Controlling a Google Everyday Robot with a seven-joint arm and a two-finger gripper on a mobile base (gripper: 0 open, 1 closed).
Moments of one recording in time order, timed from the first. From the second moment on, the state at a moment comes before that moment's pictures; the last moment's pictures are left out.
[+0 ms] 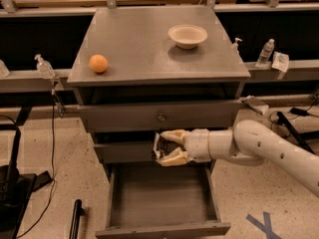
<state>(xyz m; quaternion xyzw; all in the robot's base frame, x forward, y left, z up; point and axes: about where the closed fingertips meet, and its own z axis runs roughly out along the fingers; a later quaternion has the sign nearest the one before) 0.545 -0.029 0.662 -0.56 0.61 0.30 0.48</state>
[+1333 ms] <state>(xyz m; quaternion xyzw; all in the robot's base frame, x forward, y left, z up) 0.563 -0.072 0.520 -0.53 0.65 0.34 0.42</state>
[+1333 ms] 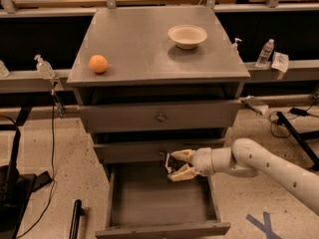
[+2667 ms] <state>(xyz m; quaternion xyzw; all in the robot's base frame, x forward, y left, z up) 0.554 -0.136 0.337 -0.59 0.69 0.31 0.29</state>
